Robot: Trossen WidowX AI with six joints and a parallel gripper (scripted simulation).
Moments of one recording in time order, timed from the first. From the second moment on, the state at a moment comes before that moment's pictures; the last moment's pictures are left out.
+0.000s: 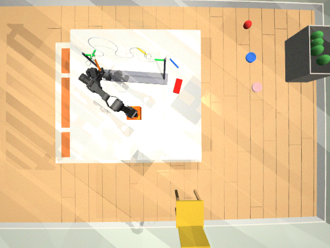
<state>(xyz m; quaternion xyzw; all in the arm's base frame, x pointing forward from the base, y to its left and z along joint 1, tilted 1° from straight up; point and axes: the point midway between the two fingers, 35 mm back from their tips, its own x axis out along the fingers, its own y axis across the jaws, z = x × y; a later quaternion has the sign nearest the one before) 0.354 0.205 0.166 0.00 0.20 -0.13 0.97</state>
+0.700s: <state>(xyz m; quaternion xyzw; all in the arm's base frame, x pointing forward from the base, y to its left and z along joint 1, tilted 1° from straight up) 0.310 0.219 0.181 0.00 0.21 -0.13 0.97</state>
